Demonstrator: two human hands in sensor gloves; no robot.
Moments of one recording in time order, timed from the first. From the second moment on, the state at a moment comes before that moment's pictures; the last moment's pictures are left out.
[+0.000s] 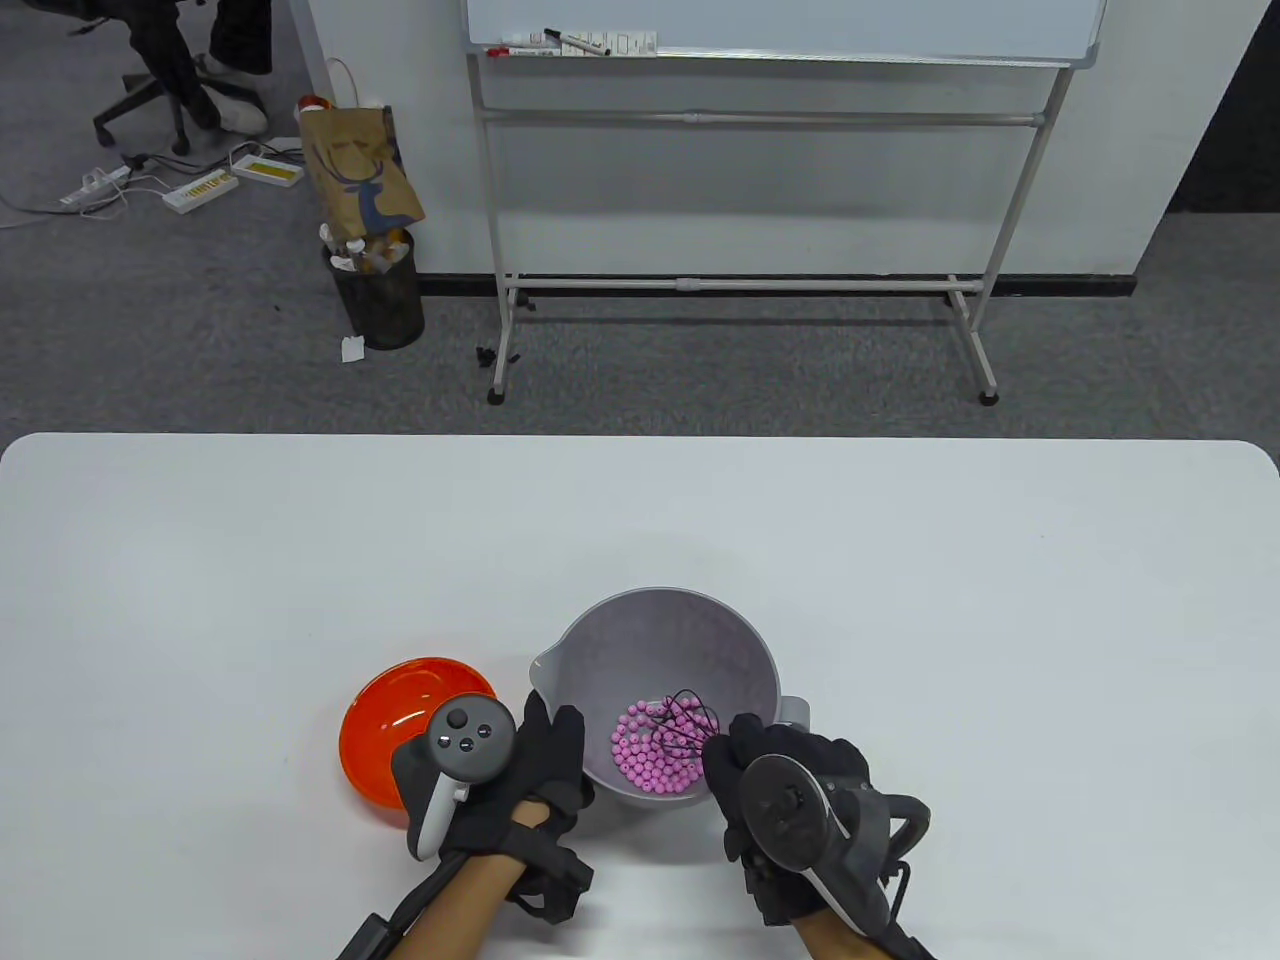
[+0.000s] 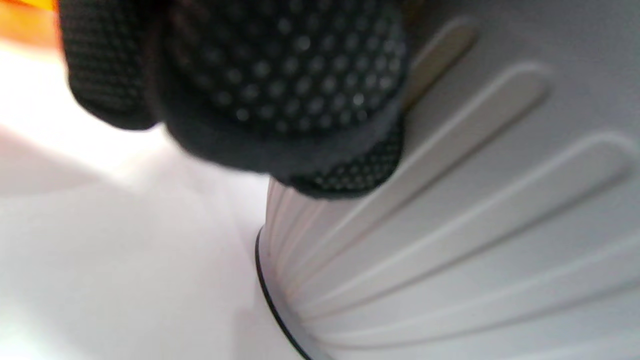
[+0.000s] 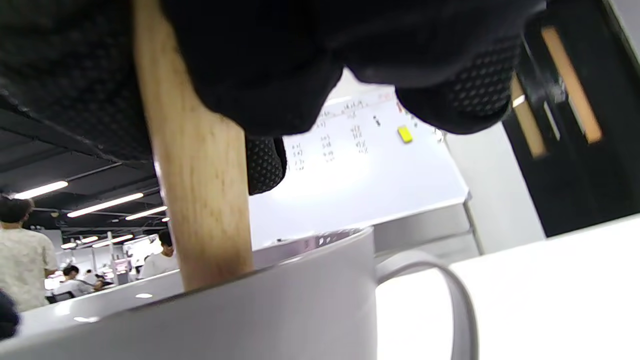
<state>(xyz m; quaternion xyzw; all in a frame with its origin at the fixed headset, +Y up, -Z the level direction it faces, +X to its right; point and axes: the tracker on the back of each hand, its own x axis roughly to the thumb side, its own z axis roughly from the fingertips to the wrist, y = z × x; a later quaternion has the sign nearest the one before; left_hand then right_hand) -0.167 -0.737 -0.328 -0.05 0.01 0.40 0.92 0.095 -0.638 -0.262 -0.01 -0.21 0.96 0.18</state>
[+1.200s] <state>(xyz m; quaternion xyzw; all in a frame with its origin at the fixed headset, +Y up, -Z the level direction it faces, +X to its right) -0.167 -0.738 -0.328 -0.05 0.01 0.40 0.92 0.101 -0.652 -0.269 -0.02 -0.18 0.95 0.25</state>
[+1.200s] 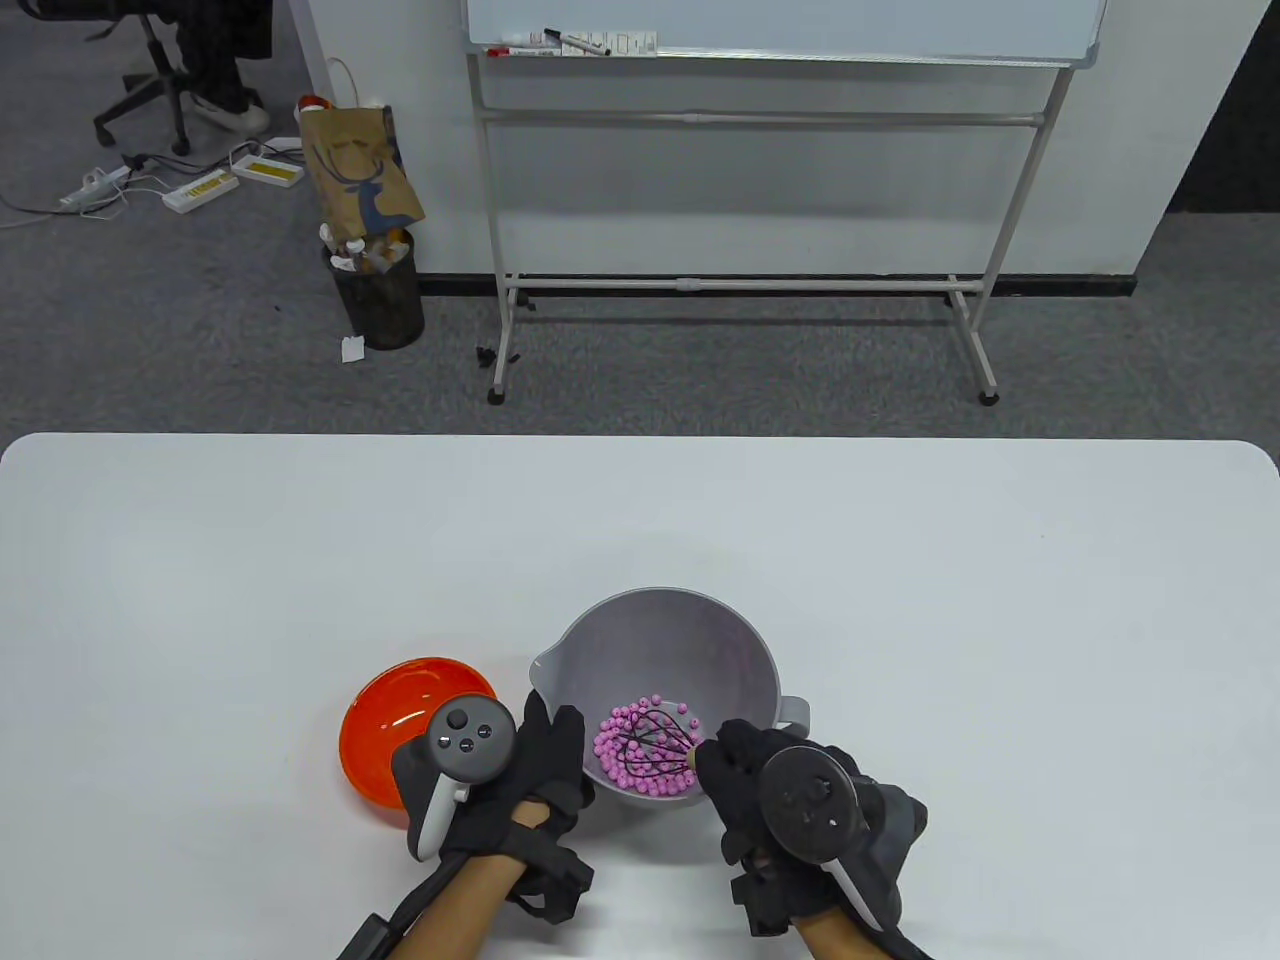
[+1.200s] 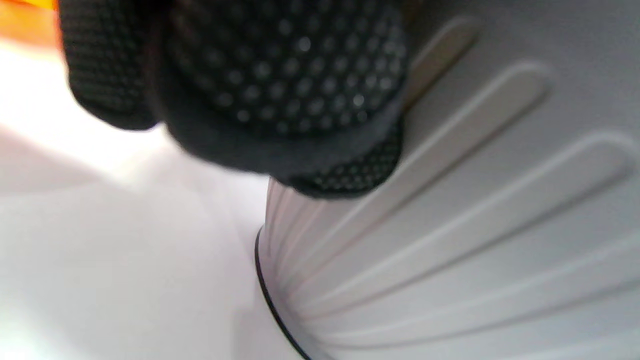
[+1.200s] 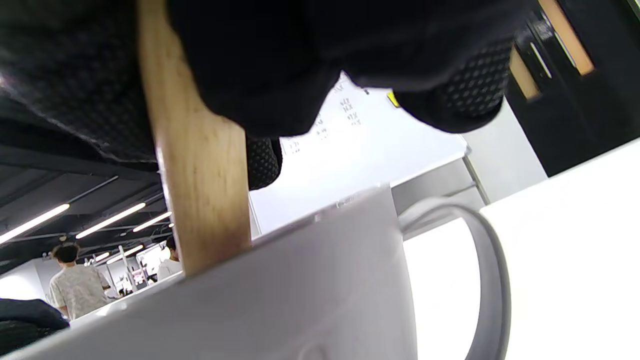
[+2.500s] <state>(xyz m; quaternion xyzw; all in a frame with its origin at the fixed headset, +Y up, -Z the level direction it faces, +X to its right) -0.168 -0.739 -0.329 -0.06 0.01 0.40 0.91 0.097 -0.653 -0.272 -0.03 -0.24 0.96 0.17</state>
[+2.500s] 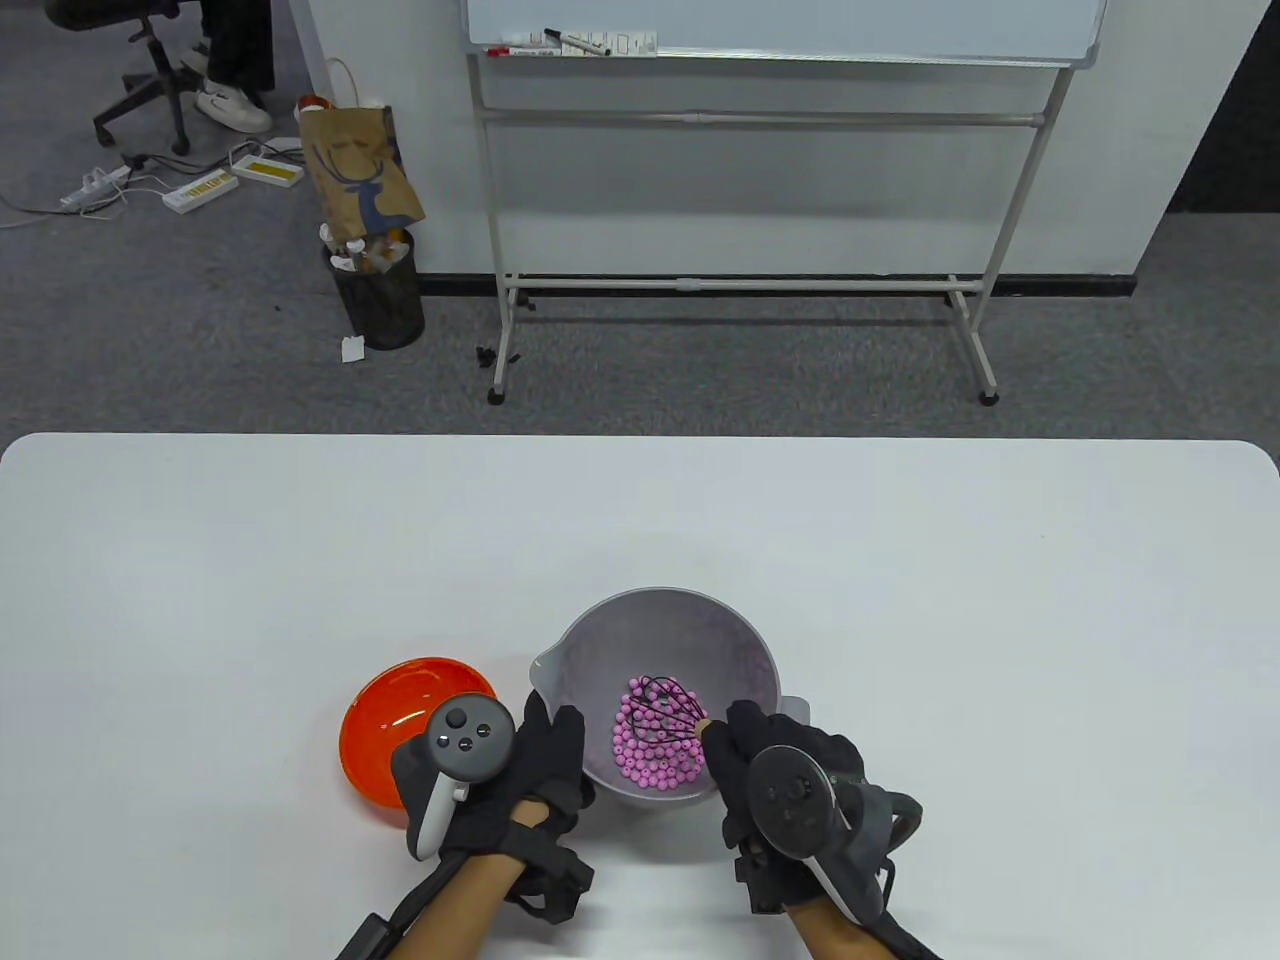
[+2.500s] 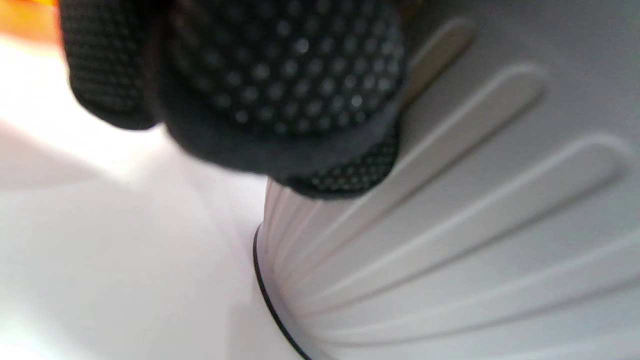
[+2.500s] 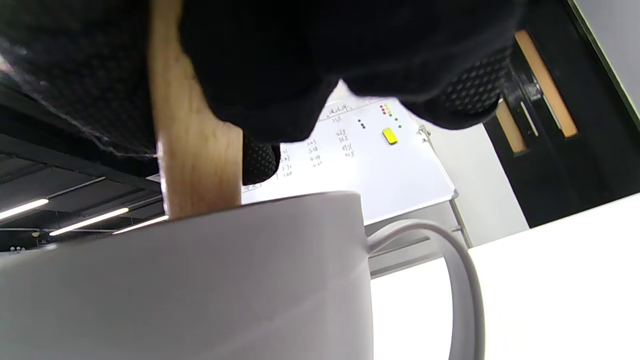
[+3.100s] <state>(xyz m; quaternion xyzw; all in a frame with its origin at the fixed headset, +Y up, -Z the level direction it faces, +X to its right) -0.167 -0.739 -0.329 -0.06 0.01 0.40 0.91 0.098 -0.643 -0.266 -0.02 -0.17 0.96 0.23</state>
